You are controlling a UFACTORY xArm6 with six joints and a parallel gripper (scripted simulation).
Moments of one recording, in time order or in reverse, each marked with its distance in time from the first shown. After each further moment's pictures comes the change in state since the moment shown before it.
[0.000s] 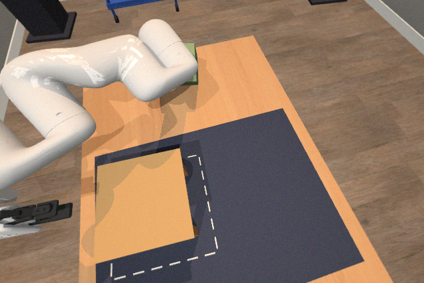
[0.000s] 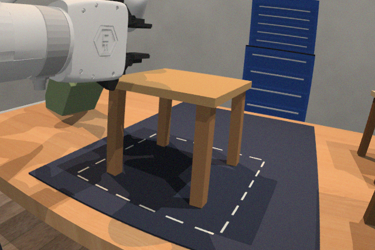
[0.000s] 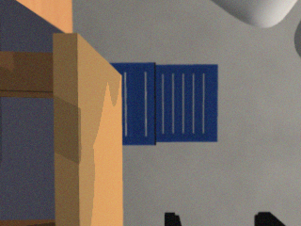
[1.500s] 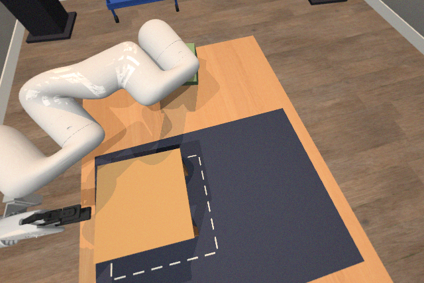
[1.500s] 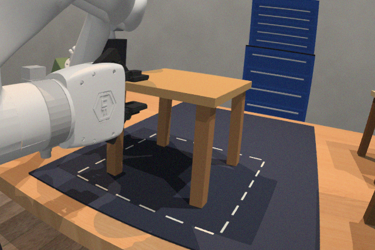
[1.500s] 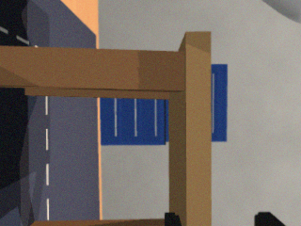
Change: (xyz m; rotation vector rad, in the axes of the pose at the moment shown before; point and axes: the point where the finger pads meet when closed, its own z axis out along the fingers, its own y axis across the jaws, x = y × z) arm 0.000 -0.080 0.001 0.001 0.000 0.000
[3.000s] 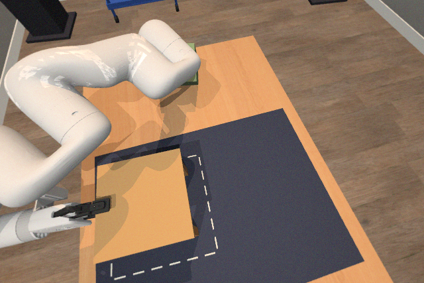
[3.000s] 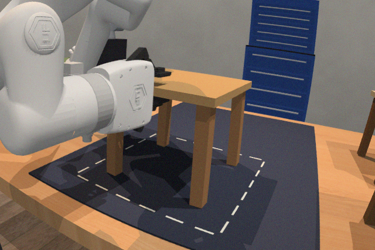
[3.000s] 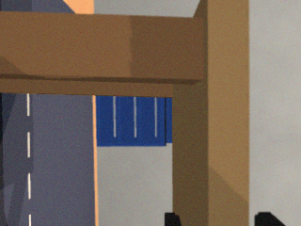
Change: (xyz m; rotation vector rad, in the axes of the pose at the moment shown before) arm 0.000 0.000 0.069 0.000 0.001 0.000
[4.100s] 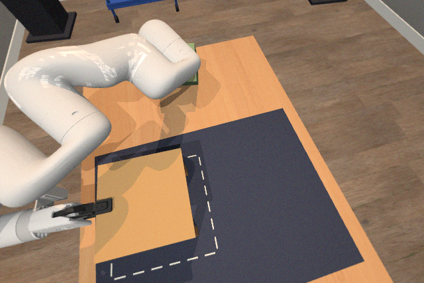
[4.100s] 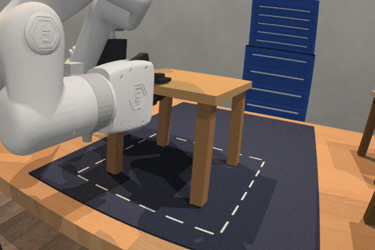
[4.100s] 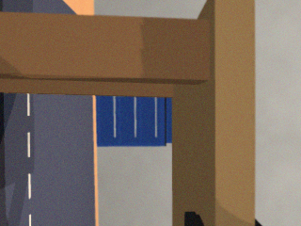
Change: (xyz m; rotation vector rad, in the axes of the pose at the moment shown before) arm 0.000 0.000 0.000 0.000 0.000 0.000
